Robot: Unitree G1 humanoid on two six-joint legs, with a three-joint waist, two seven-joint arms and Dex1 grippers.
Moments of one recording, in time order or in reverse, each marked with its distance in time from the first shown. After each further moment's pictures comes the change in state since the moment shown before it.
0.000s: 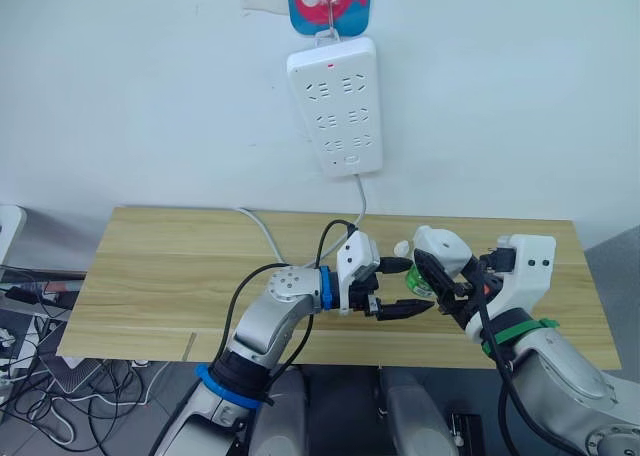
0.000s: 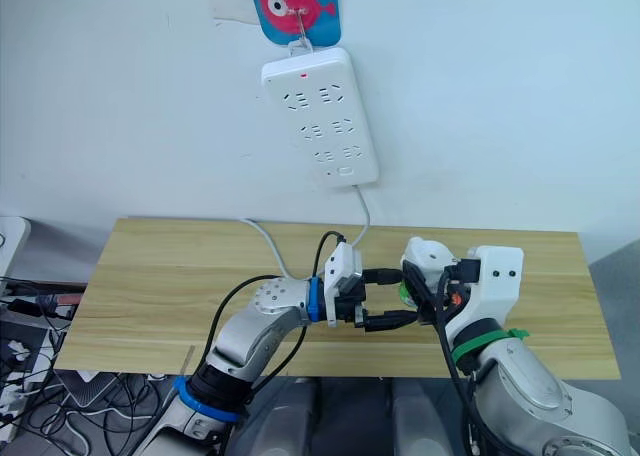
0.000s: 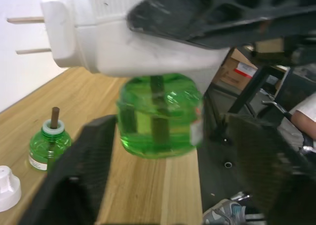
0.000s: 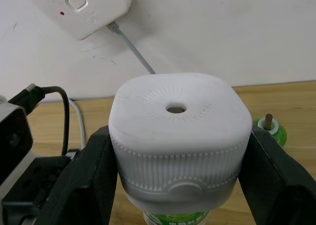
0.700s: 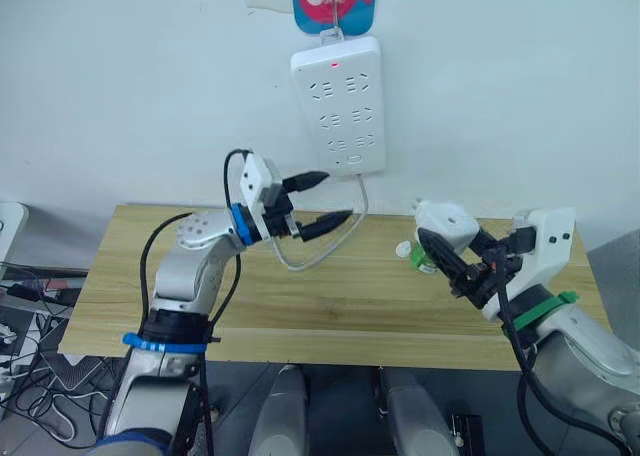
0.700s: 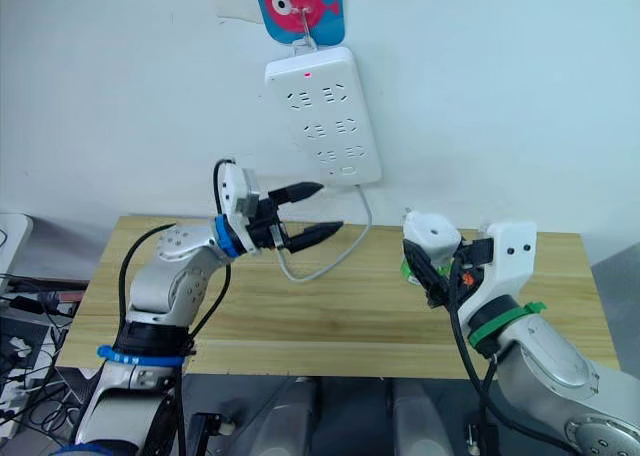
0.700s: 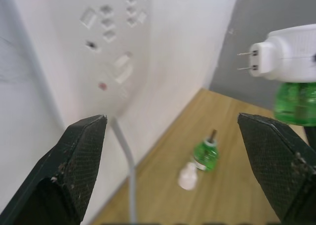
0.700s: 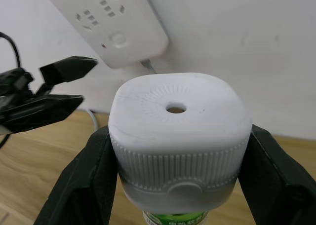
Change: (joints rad) left arm -0.235 0.193 0.344 0.219 -0.076 -0.145 0.012; right arm -0.139 -0.109 -0.115 0.025 0.059 0.018 0.211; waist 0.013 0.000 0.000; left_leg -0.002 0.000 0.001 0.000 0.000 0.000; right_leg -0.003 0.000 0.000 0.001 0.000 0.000
